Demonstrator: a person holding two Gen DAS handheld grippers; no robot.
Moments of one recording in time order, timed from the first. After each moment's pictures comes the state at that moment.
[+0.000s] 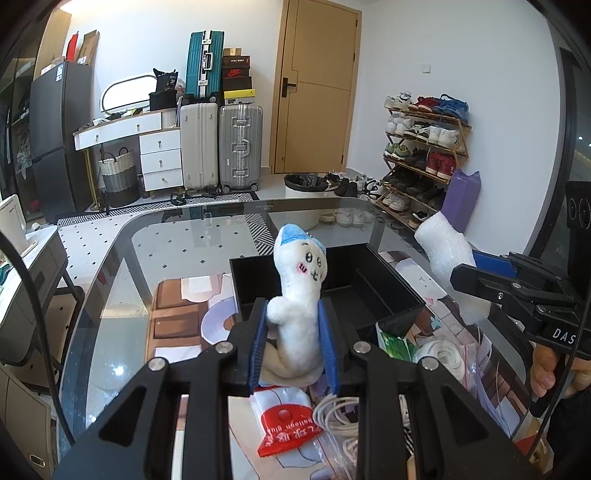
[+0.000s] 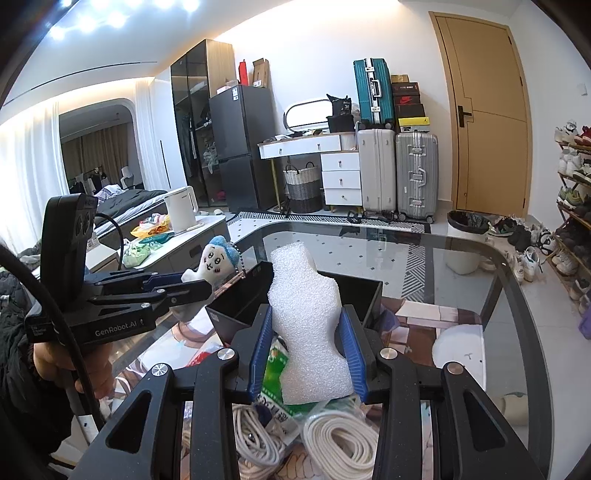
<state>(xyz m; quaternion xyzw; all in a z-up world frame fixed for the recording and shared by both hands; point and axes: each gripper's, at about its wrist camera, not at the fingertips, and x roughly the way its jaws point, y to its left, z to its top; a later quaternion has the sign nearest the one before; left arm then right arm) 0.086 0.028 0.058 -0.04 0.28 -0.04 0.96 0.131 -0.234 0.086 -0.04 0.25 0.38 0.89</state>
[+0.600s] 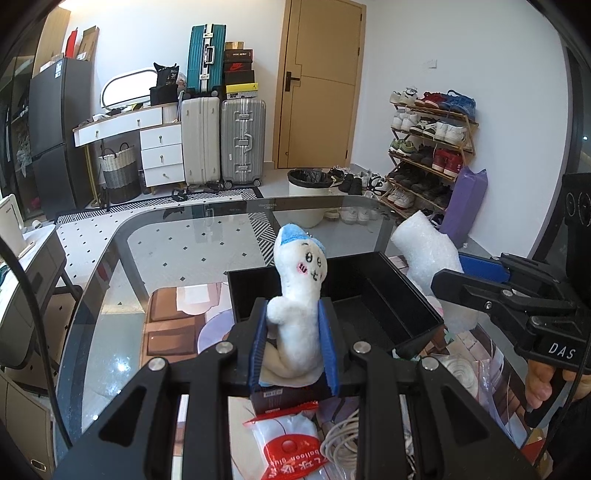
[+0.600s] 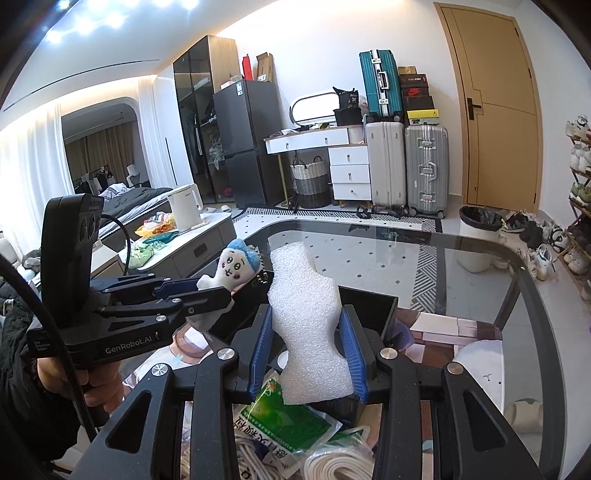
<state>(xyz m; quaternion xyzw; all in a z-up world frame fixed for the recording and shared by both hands) 0.118 0.032 0.053 -0.04 0.30 -0.04 0.95 0.168 -0.209 0.082 -0.03 0.27 0.39 0.88</state>
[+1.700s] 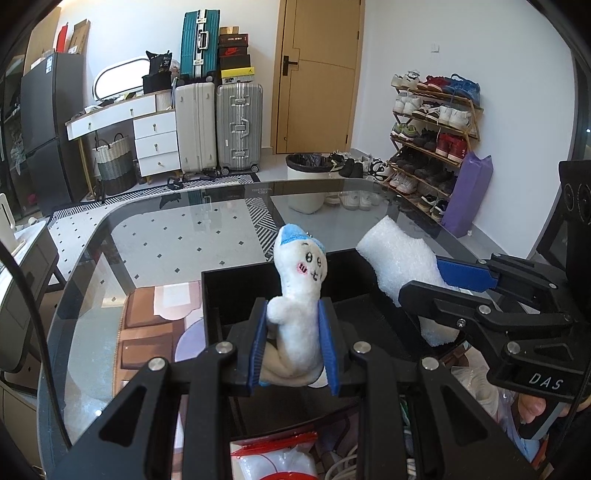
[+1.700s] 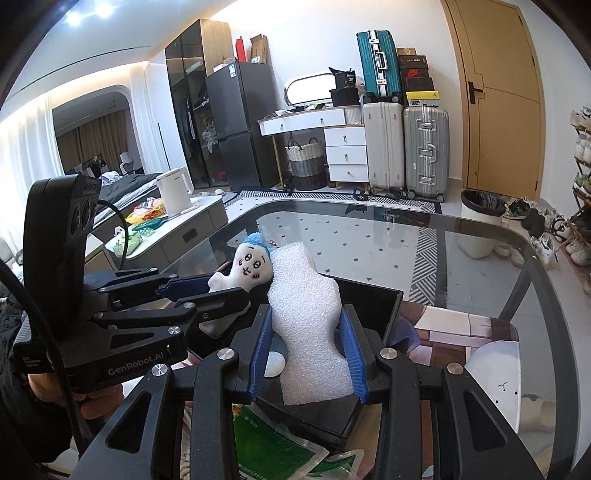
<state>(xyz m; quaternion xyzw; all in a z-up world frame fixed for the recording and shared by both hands) 0.160 0.025 0.032 -0.03 0.33 -0.04 0.94 0.204 -0.185 0.052 -0.05 0.30 0.38 0.87</state>
